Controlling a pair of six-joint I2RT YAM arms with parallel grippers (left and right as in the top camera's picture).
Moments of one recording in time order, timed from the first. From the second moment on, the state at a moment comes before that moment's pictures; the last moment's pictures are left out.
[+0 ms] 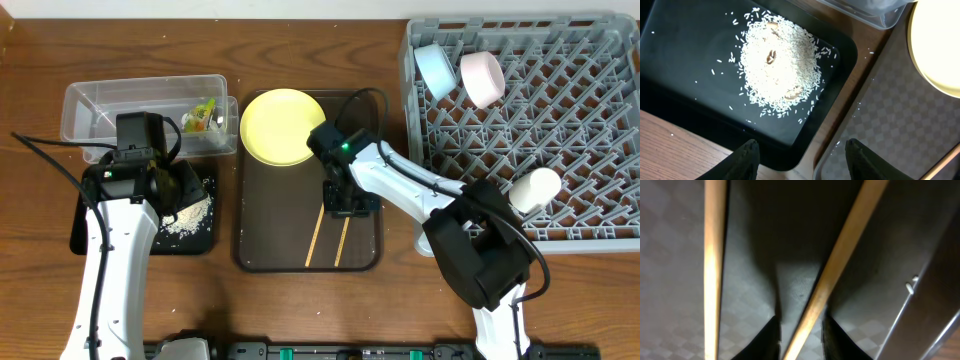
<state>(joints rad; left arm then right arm) 0.12 1.31 1.08 -1.02 -0.06 -0.38 0.70 2.10 1.48 -0.97 -0.10 0.67</state>
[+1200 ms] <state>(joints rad) 0.12 1.31 1.08 -1.02 -0.06 -0.38 0.28 1.74 1.50 -1.09 0.00 0.24</state>
